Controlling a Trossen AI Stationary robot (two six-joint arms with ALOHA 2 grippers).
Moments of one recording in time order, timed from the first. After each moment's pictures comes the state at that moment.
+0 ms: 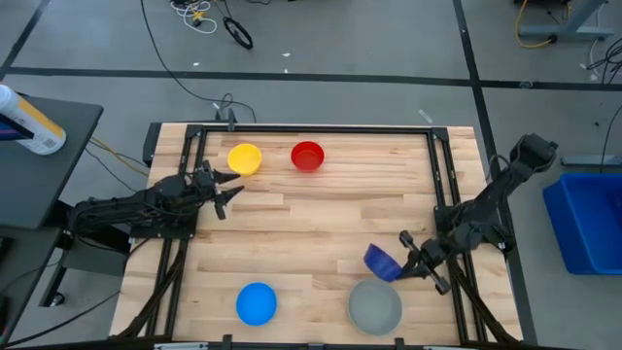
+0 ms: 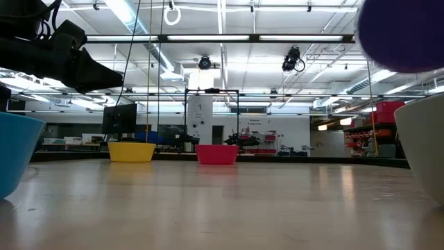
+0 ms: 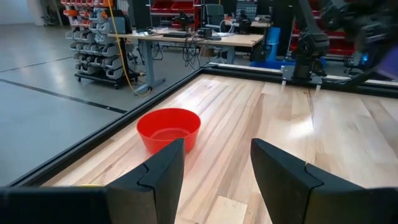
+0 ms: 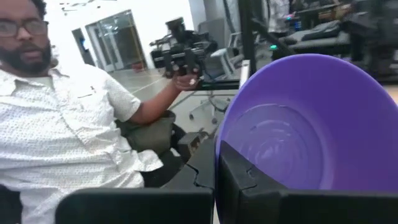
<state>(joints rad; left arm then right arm) 0.16 0.05 0.06 -0.11 -0.27 -0.05 0.85 0.95 0.16 0.74 0.29 0.22</state>
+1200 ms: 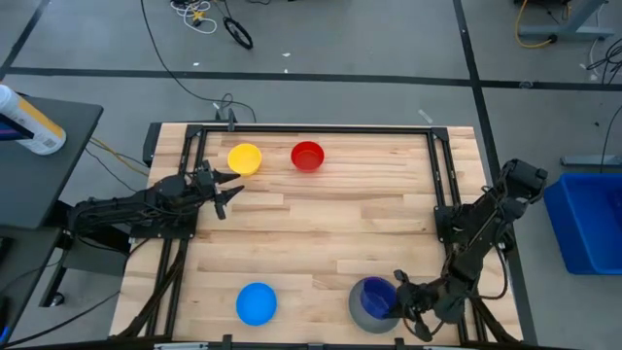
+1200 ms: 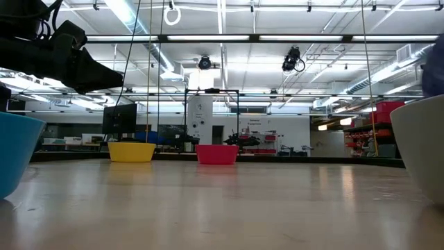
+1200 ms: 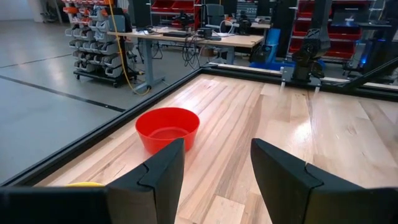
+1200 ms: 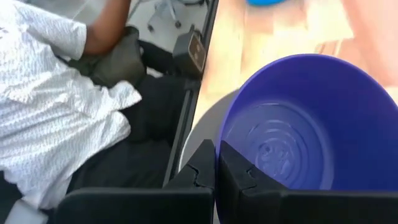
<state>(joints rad) 0.16 0.05 0.06 -0.12 -0.27 -0.07 1.03 1.47 0.65 0.20 0.47 0.79</state>
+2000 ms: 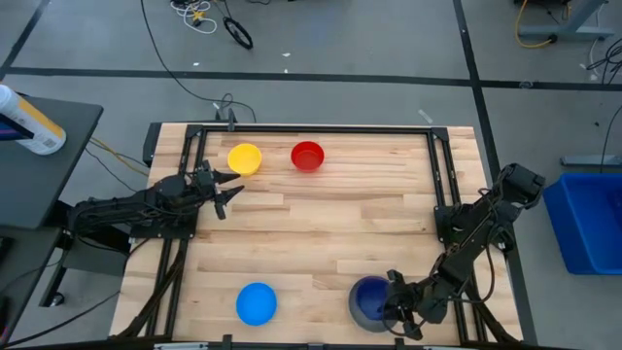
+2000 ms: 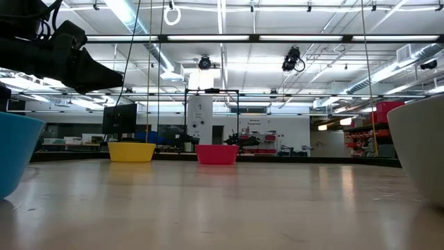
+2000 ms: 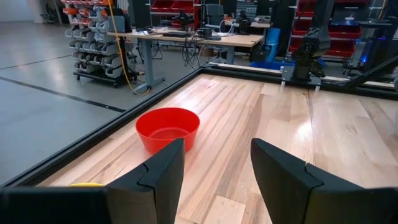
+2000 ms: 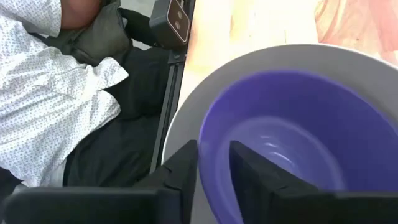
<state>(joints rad) 0.16 0.05 0.06 -0.12 -0.27 -0.06 0.94 1.53 0.70 0.11 0.33 0.83</state>
